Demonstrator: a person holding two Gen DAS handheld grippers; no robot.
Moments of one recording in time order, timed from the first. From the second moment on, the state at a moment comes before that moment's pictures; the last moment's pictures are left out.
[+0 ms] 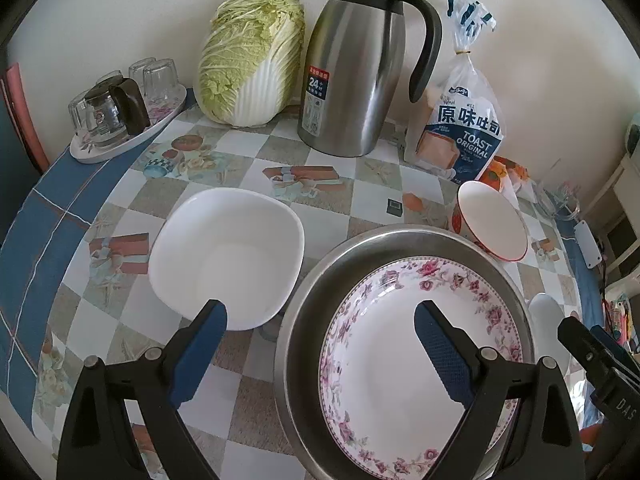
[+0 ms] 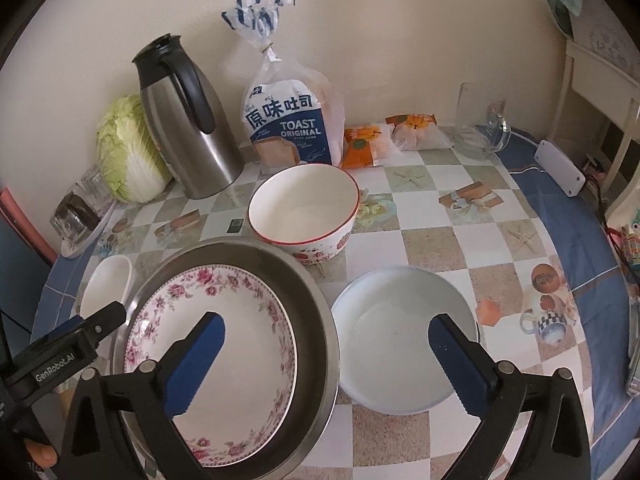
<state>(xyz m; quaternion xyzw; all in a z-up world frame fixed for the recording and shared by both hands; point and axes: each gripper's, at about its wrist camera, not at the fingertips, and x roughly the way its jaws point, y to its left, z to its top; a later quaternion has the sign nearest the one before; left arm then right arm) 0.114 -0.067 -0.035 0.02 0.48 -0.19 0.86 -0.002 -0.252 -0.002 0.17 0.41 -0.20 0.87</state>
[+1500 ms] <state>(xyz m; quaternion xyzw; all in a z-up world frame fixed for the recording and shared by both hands) 0.205 -0.193 0.008 0.06 0.52 -0.29 0.80 0.049 -0.336 -0.014 0.25 0.41 -0.22 0.85</state>
